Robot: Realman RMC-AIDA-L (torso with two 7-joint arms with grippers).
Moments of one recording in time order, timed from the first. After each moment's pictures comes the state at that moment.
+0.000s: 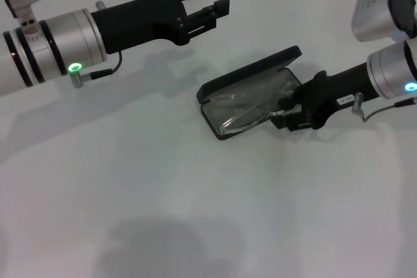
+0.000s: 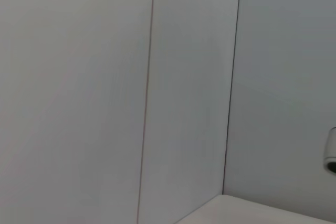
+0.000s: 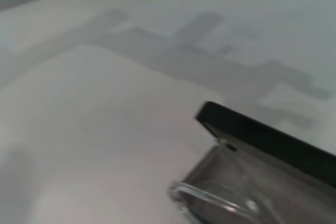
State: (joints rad) left arm -0.66 -2.09 0.82 0.50 1.59 1.35 -1.16; right arm 0.83 2.02 -1.20 -0.64 -2.12 -1.26 1.74
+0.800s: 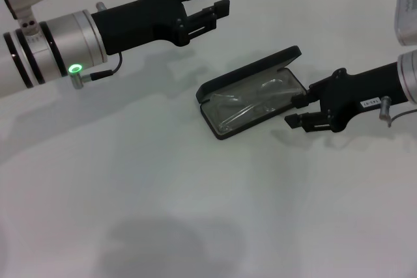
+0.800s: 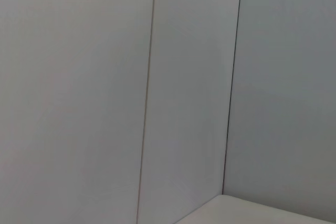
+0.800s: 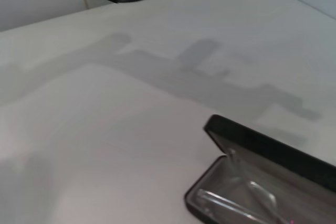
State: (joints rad) left arm -0.66 -2.09 0.82 0.49 1.58 1.35 -1.16; right arm 0.66 2.02 -1.20 -0.89 -2.06 -1.37 1.73
